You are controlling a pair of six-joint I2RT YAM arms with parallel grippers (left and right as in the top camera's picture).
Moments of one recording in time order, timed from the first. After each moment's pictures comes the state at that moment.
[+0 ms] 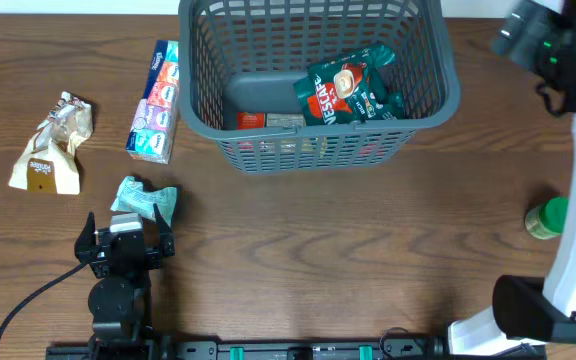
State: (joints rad) left arm -0.01 0.01 0.08 -0.24 -0.22 0.15; right arm -0.08 1.73 2.31 -1.47 0.33 0.49
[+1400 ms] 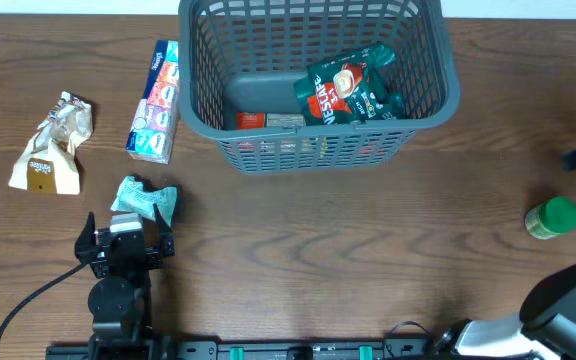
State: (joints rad) left arm -0.01 0.01 0.08 -0.24 -0.22 0.15; right arm -0.63 1.68 1.54 -1.25 0.23 0.67
